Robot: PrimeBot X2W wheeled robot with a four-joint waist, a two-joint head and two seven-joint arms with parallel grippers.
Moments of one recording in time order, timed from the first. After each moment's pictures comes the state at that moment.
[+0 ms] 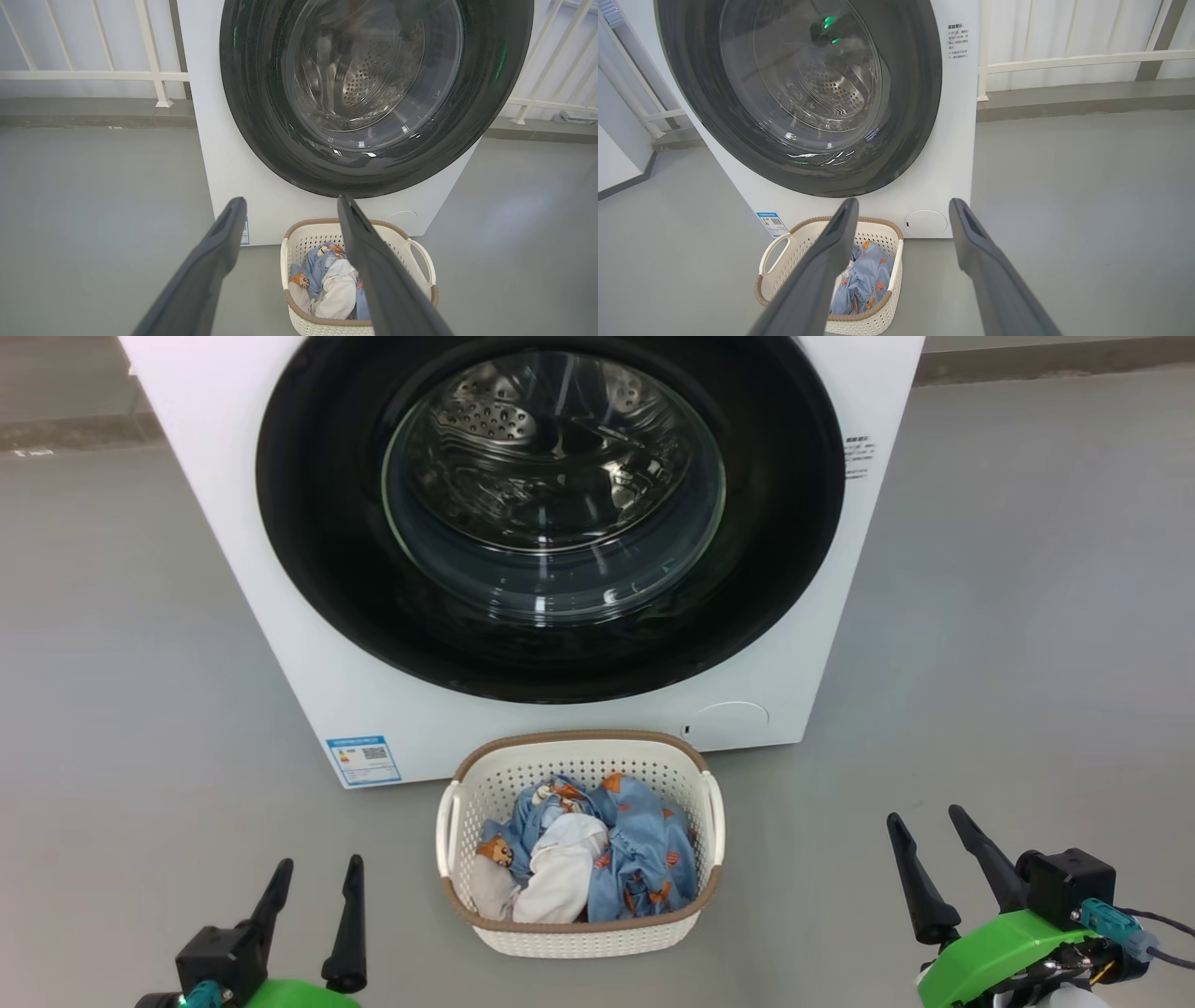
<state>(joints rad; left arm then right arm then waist) -0.11 0.03 -0.07 0.42 -0.19 -0.11 -0.25 -0.15 -0.15 0.03 0.42 0.28 0.13 -0.25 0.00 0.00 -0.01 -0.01</state>
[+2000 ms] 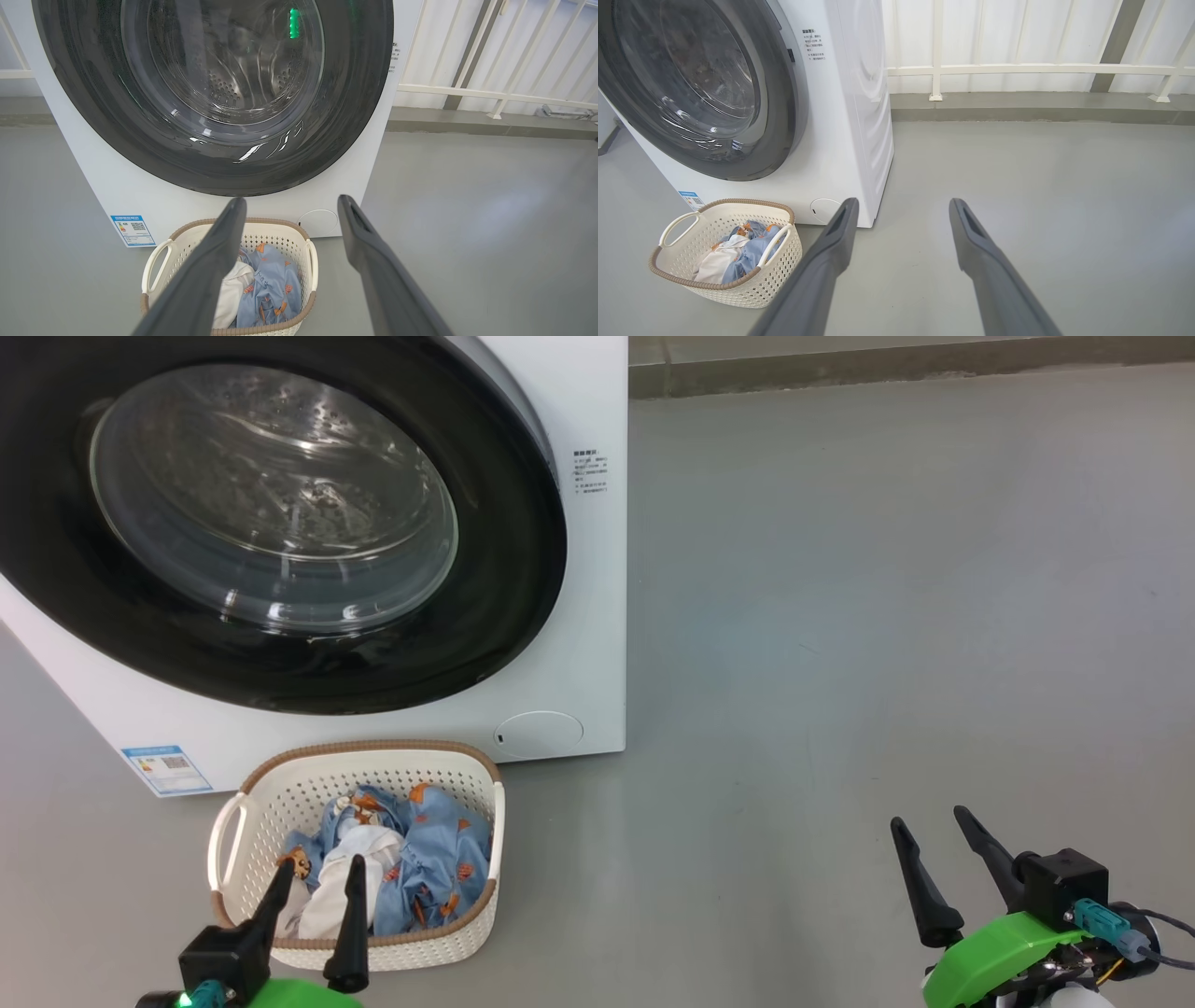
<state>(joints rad) -0.11 0.03 -0.07 0.42 -0.18 -0.11 -0.25 -0.15 -0.15 0.01 0.43 0.19 0.13 -0.25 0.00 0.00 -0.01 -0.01</state>
